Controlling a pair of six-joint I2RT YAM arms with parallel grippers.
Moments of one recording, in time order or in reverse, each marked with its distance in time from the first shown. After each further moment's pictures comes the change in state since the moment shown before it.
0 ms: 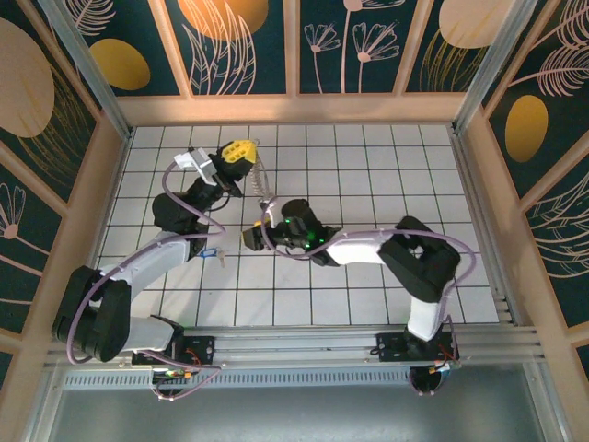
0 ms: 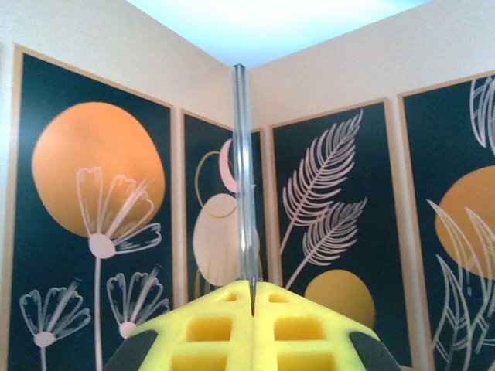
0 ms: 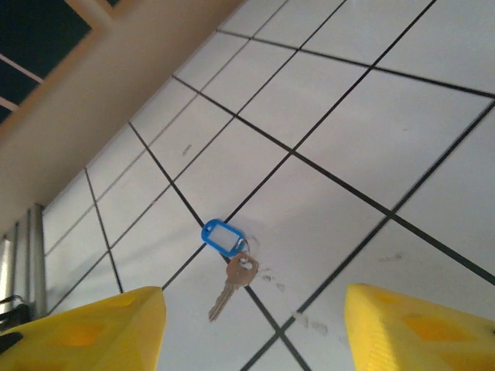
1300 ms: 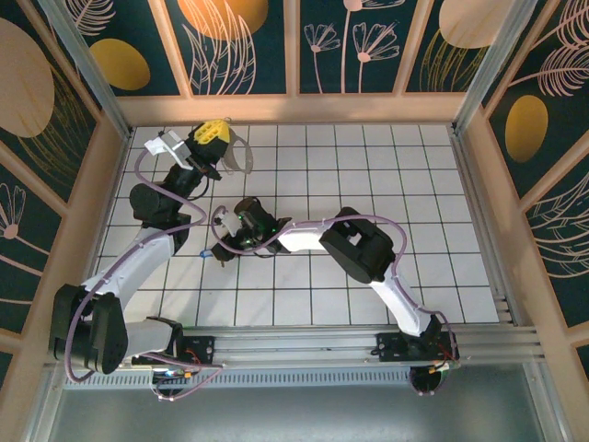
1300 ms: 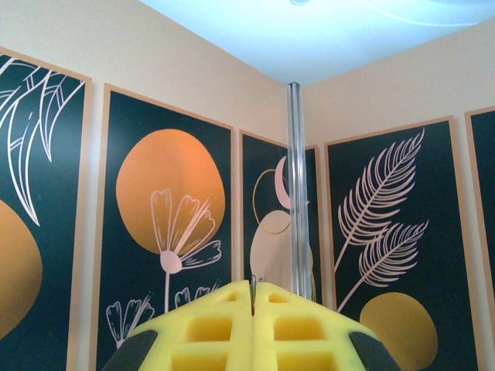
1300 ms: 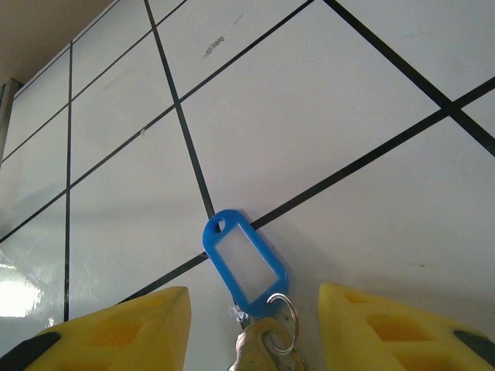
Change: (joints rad) left arm 0.131 -0.085 0.063 -0.140 -0.023 -0.029; right arm 0.058 0.432 0.502 -0.272 -0.212 -0.209
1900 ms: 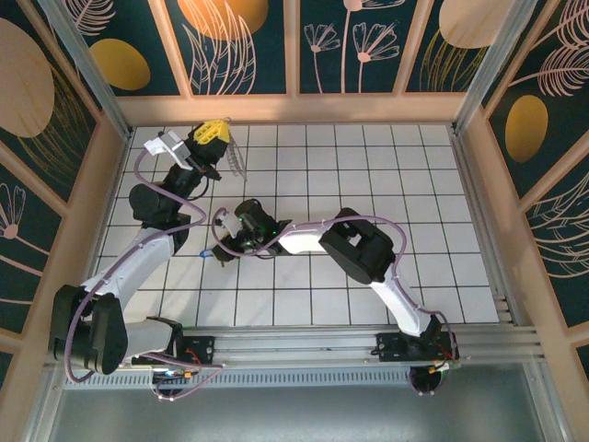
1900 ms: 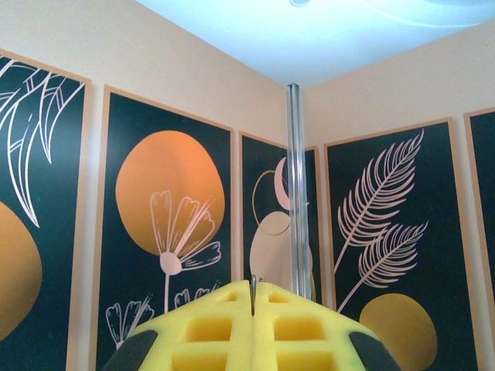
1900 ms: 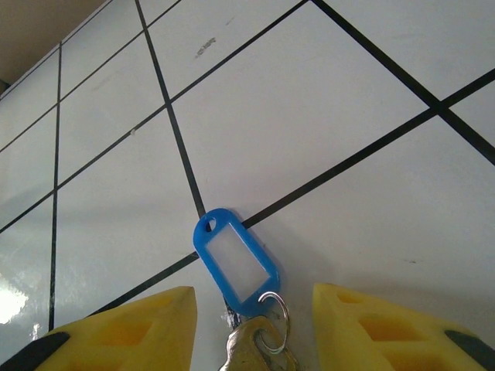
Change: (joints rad) left arm 0.000 -0.001 0.000 0.002 0.000 -0.001; right arm 0.010 -0.003 -0.026 0.031 0.043 -0.007
